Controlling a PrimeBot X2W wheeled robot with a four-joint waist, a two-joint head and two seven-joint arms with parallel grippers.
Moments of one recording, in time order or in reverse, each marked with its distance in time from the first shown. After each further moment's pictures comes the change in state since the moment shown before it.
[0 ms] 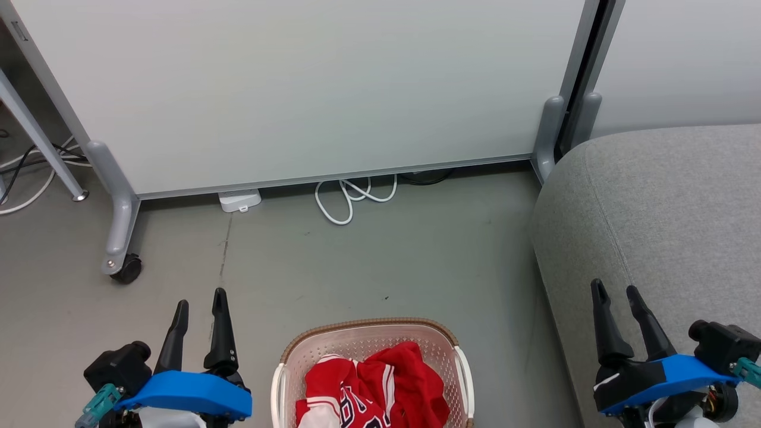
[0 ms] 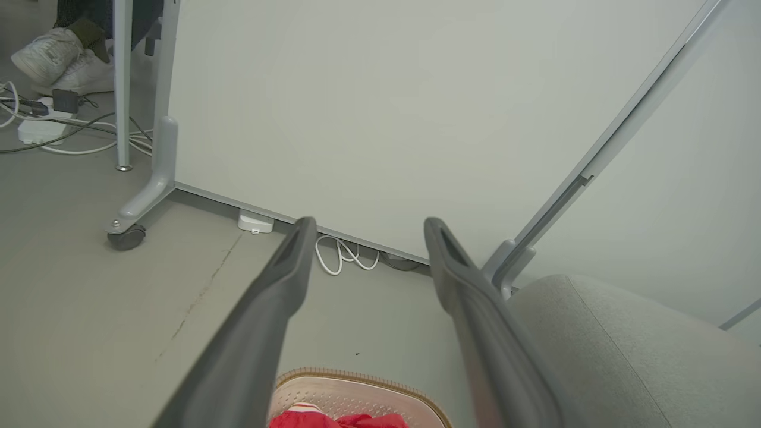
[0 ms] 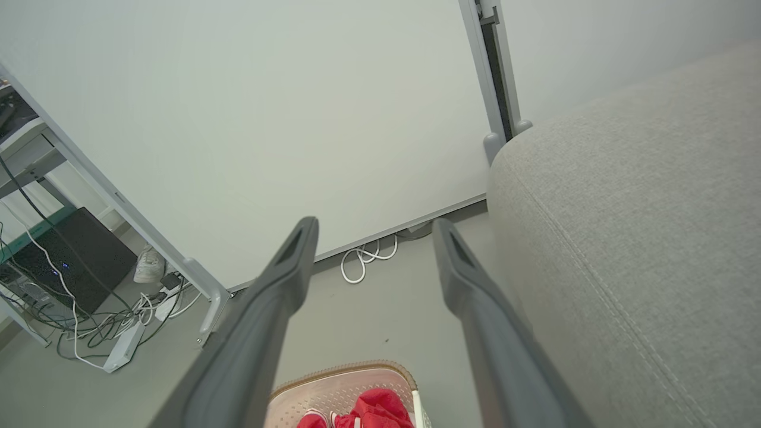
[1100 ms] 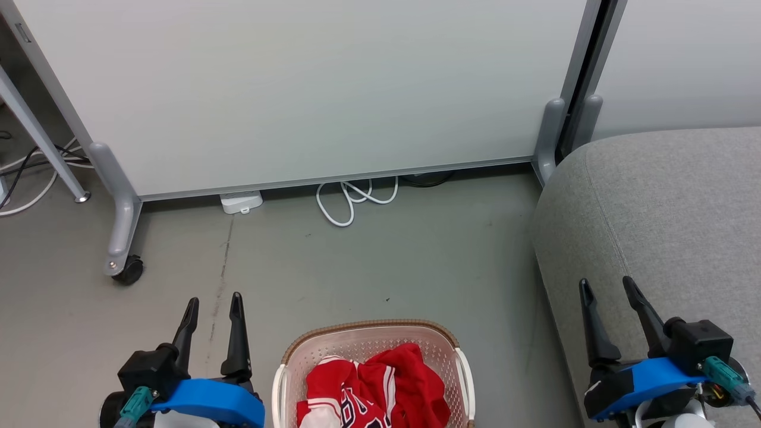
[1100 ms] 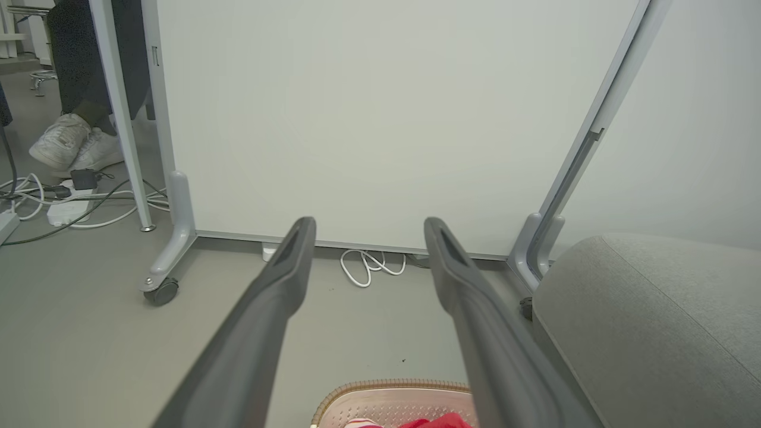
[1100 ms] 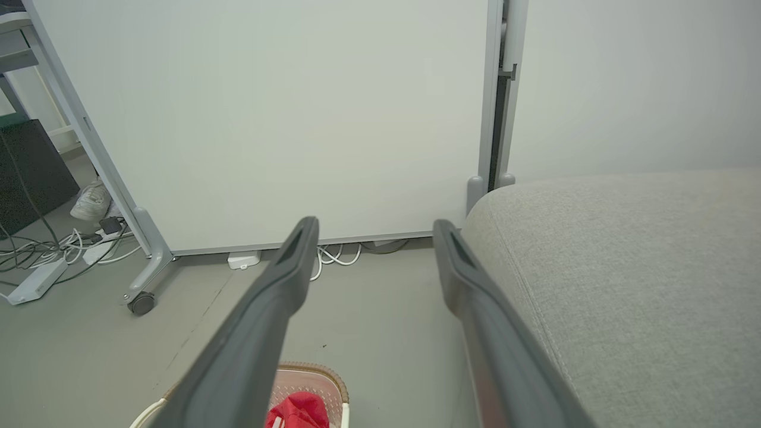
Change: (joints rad) left arm -0.007 -0.008 -0.014 0.051 0.249 -0.013 -0.077; right arm -0.003 -0.003 0.009 -0.009 -0.308 0.000 -0.057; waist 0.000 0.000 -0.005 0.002
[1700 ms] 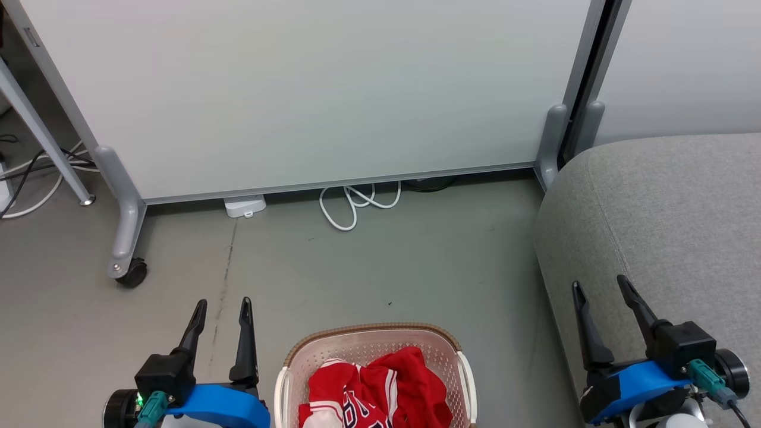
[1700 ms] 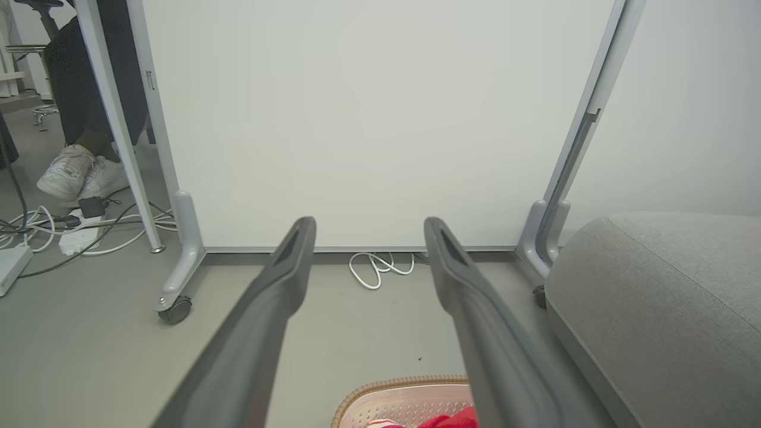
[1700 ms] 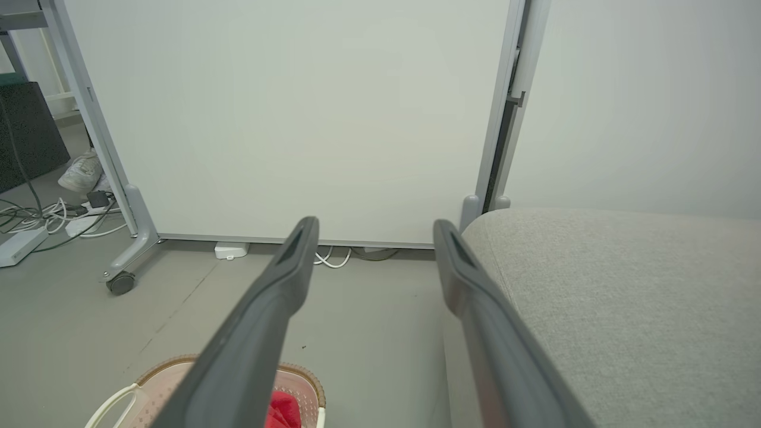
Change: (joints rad) left arm 0.000 -0.005 -0.004 0.031 0.097 -0.012 -0.033; right arm 0.000 -0.002 0.008 0.002 -0.119 0.000 -0.030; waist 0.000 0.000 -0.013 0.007
